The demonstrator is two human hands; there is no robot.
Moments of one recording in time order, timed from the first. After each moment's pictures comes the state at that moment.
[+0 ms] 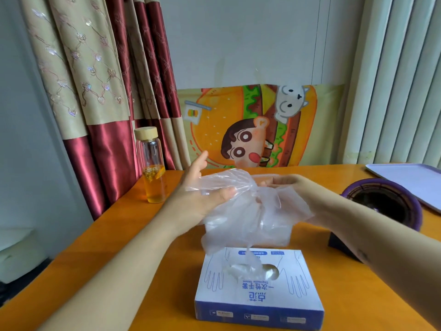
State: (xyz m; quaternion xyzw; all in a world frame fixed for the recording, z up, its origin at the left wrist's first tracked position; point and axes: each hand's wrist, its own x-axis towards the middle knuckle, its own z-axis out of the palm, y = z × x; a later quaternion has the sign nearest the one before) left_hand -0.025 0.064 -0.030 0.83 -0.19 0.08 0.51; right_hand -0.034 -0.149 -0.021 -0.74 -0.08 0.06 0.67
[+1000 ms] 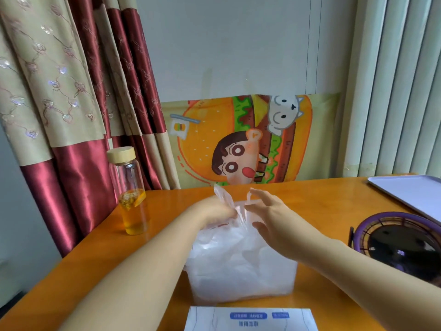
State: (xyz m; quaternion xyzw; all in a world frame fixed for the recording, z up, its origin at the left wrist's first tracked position) left_hand 0.127 -0.019 -0.033 0.95 -0.08 -0.14 0.27; right_hand 0.046 -0.161 -0.051 -0.97 -0.15 -0.17 0.10
